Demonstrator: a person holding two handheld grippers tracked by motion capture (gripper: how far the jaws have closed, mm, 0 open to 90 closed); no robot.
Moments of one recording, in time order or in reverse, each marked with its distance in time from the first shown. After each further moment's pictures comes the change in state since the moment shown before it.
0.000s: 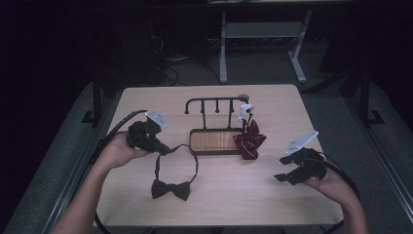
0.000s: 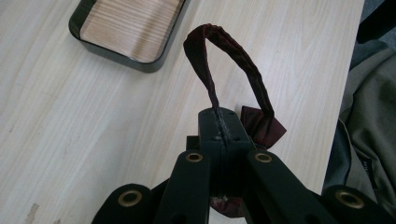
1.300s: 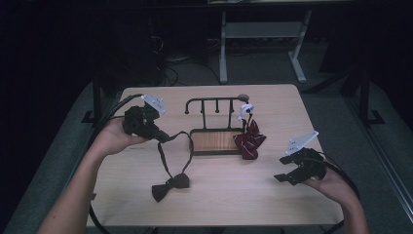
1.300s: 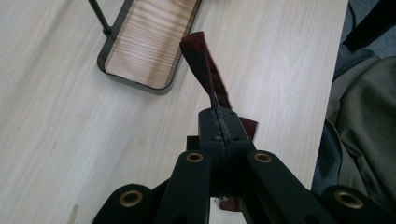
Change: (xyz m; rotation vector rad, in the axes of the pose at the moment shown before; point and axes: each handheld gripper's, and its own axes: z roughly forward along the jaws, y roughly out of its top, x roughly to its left) left arm -0.001 0.028 -0.039 -0.016 0.019 0.046; right arm -0.002 -0.001 0.001 -0.005 0.005 -0.002
